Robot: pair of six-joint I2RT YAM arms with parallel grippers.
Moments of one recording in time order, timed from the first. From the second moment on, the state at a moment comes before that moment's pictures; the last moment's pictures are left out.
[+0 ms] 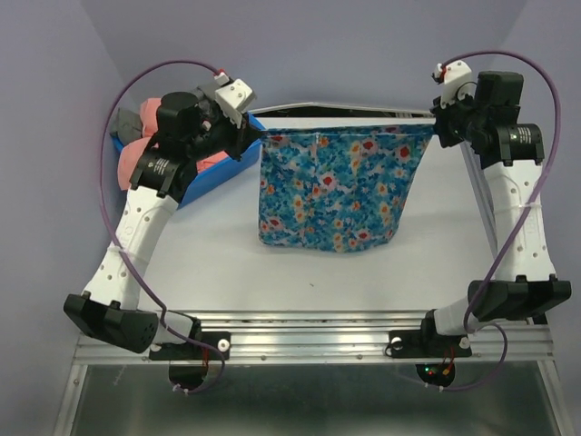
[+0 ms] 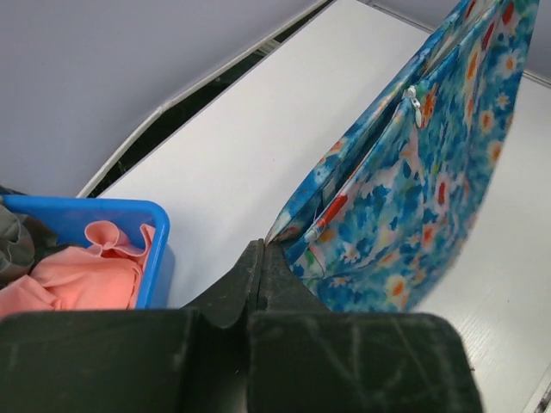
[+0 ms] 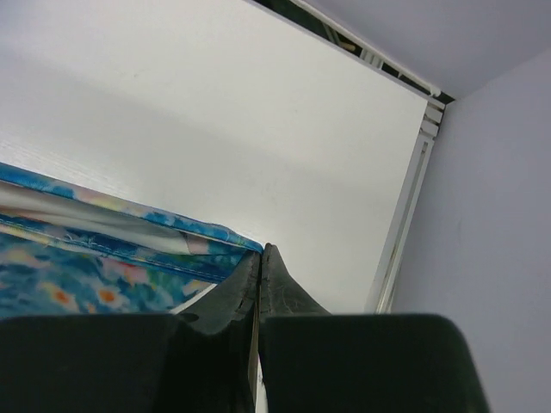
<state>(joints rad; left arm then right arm) -0.31 1.34 1.60 -0.52 0.47 0.22 0.00 1.47 1.91 -0.96 -0.10 -0.42</state>
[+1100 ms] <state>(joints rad) -0.35 2.03 1.86 0.09 0.24 0.21 -0.03 1.91 1.87 -0.30 0.07 -0.42</state>
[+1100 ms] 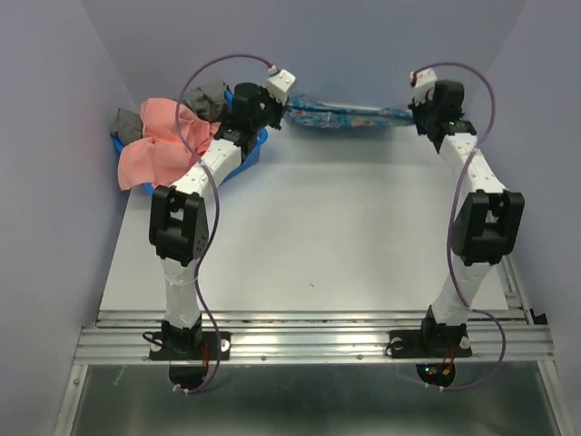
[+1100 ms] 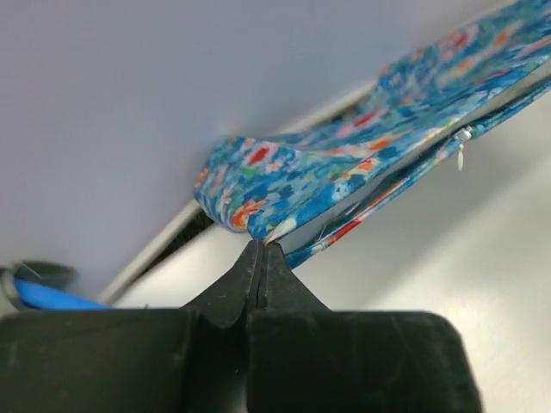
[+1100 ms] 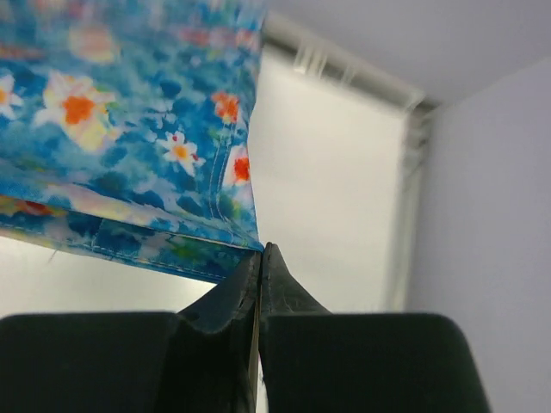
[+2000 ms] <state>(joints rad) -0.44 1.61 1.09 -0.42 0.36 0.58 -0.07 1.47 1.03 -0.75 -0.13 -0.72</state>
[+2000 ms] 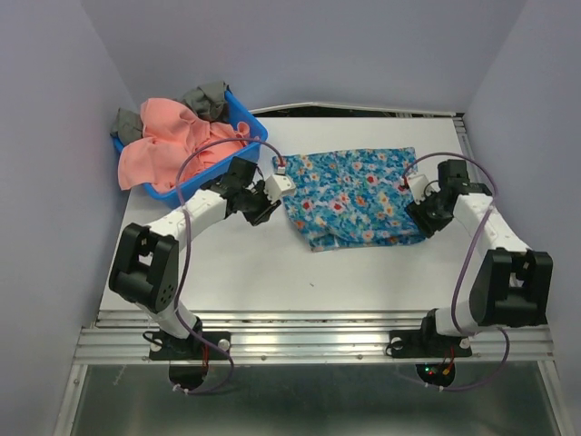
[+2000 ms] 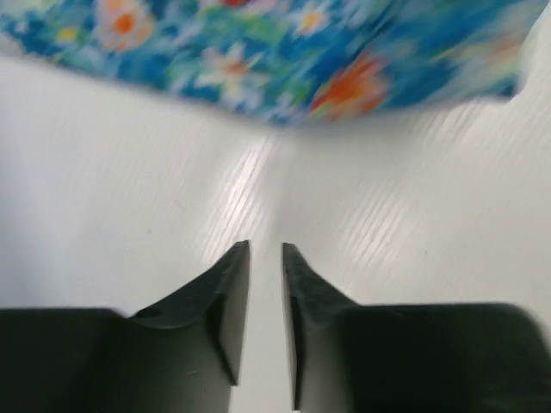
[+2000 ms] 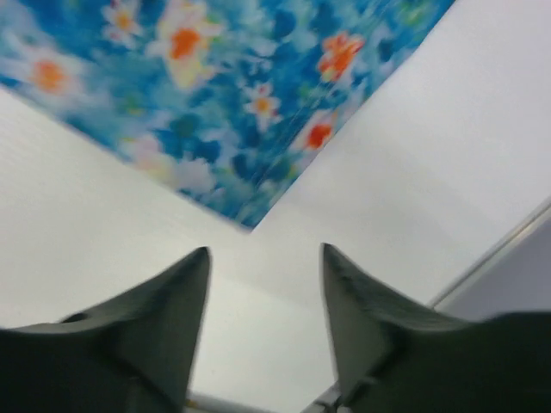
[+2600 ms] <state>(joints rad) -0.47 1.54 1.18 -0.56 0.36 0.49 -0.05 1.36 1.15 -0.97 -0.29 -0.75</state>
